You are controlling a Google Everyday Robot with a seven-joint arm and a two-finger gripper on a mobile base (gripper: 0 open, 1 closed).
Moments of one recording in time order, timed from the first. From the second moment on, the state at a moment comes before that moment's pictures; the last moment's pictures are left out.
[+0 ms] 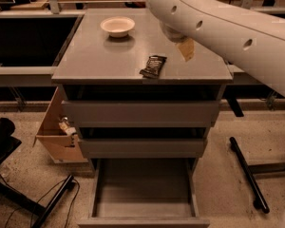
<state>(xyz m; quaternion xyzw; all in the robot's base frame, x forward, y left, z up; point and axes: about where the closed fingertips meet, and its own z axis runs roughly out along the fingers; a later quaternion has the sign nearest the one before) 0.736 -0.109 0.935 -0.79 0.47 -0.37 0.14</state>
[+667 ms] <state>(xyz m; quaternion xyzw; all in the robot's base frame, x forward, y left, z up) 0.699 -0.144 0.966 -0.75 0.49 -0.37 0.23</state>
